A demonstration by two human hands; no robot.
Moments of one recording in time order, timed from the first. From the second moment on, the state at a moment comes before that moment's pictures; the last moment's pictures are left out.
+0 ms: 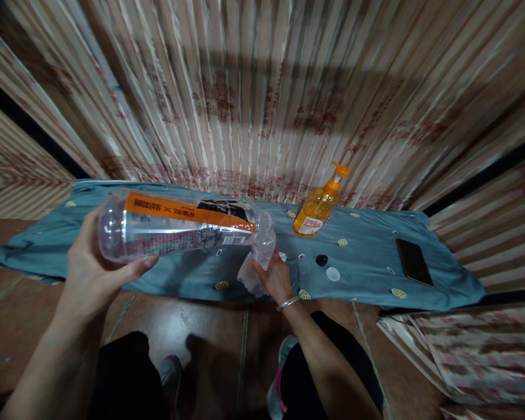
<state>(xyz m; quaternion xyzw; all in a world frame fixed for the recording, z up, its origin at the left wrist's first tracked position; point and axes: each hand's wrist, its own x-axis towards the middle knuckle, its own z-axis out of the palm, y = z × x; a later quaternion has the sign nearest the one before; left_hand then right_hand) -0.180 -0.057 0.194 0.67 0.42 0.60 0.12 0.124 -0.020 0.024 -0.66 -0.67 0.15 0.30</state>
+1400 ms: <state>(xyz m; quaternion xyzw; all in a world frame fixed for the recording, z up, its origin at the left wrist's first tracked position) -0.180 -0.056 0.197 0.66 0.43 0.60 0.13 0.121 -0.021 0.027 -0.67 -0.66 0.13 0.30</state>
